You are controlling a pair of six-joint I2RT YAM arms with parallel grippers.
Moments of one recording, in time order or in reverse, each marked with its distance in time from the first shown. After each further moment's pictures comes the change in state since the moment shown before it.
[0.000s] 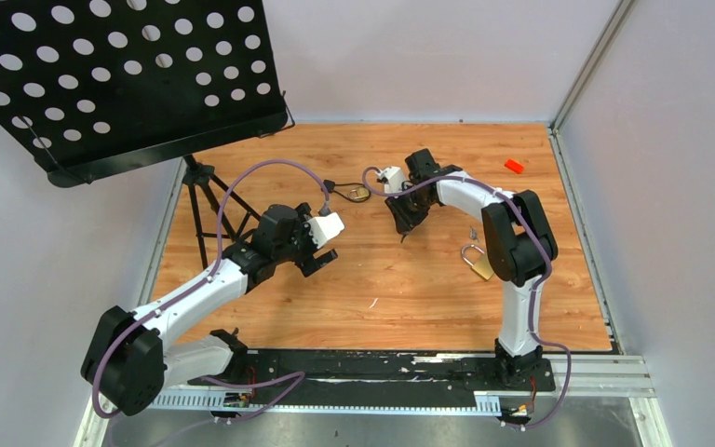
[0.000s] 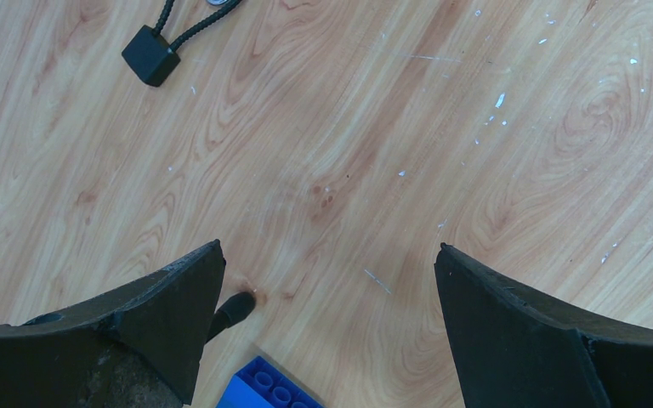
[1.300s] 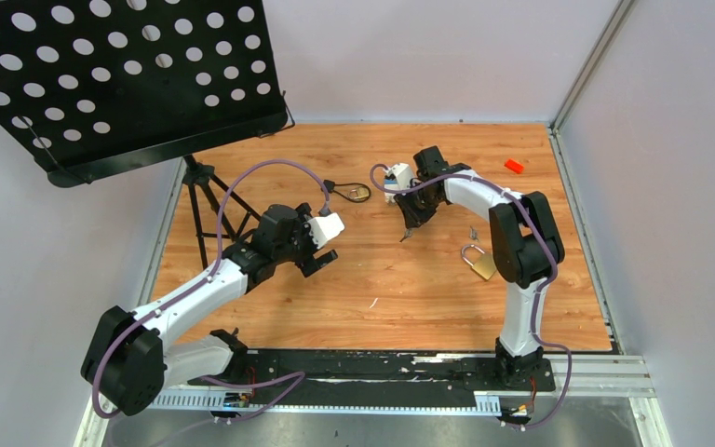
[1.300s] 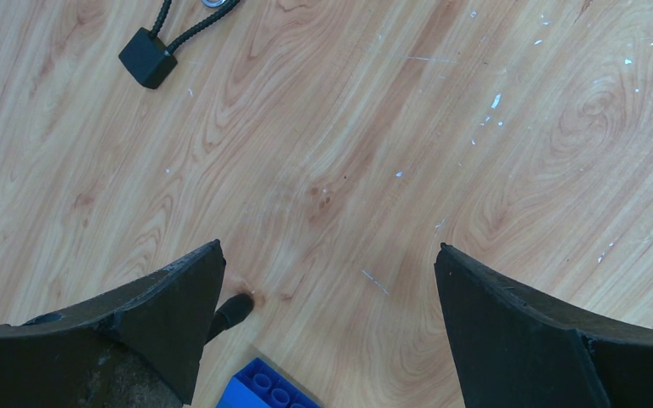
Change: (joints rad) left arm 0.000 0.000 0.000 0.000 0.008 0.002; right arm -0.036 -0.033 -0.016 -0.011 0.035 -0.021
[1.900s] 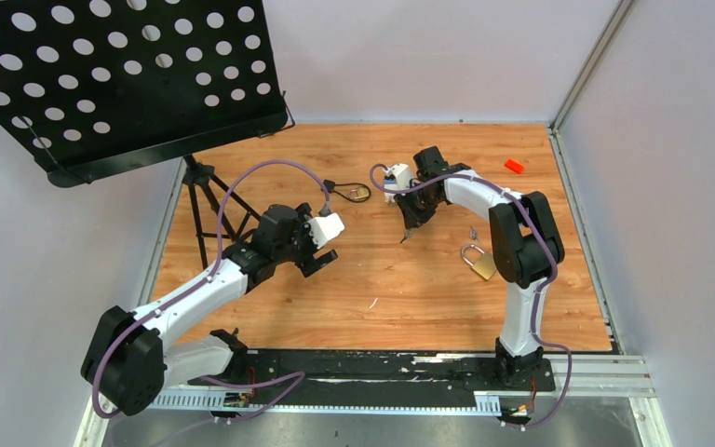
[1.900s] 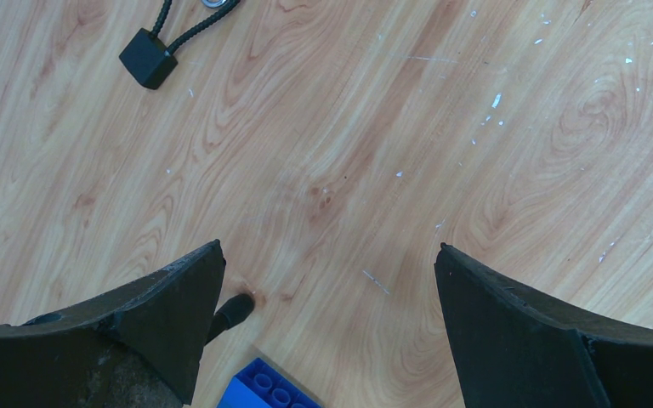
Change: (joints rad) left arm 0.000 0.000 0.000 0.000 0.000 0.001; right arm -0.001 0.000 0.000 -0.003 -0.026 0.001
